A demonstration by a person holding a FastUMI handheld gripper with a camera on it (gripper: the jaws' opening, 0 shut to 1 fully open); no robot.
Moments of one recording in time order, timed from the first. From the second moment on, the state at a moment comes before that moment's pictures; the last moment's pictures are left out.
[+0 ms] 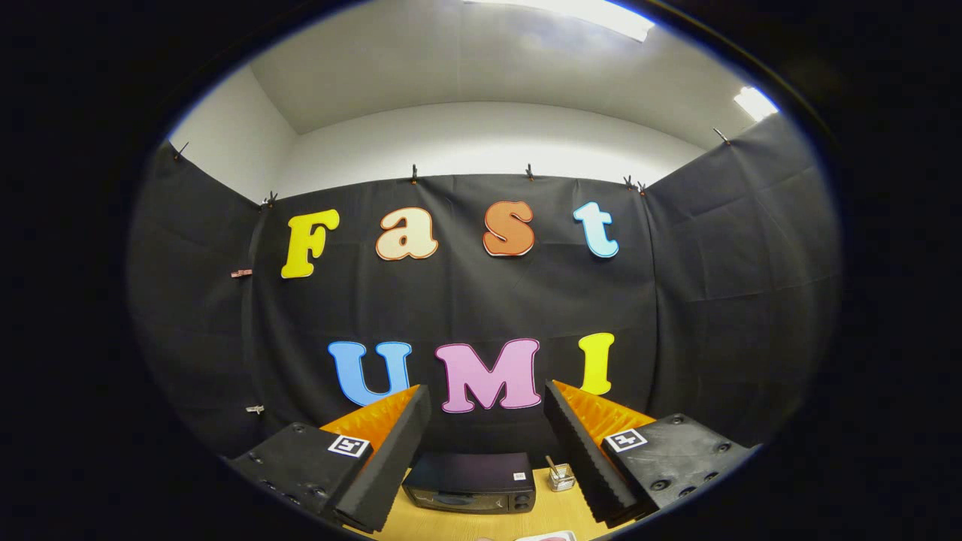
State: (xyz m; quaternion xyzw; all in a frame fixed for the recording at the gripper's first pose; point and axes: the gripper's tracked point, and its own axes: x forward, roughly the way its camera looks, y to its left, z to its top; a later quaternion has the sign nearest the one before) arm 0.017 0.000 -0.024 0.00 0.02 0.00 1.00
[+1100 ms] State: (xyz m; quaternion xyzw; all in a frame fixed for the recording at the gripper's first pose) arm 0.148 0.059 -0.282 0.05 0.13 0.05 0.99
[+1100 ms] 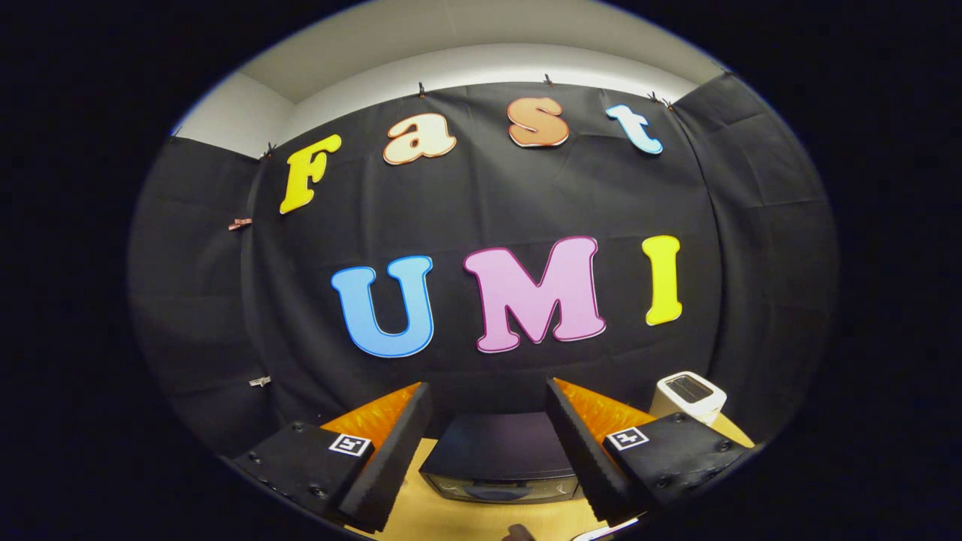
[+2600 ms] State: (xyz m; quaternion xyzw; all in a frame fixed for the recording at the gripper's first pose) arm 0.139 0.048 -0.550 0.00 0.28 -0.05 0.96
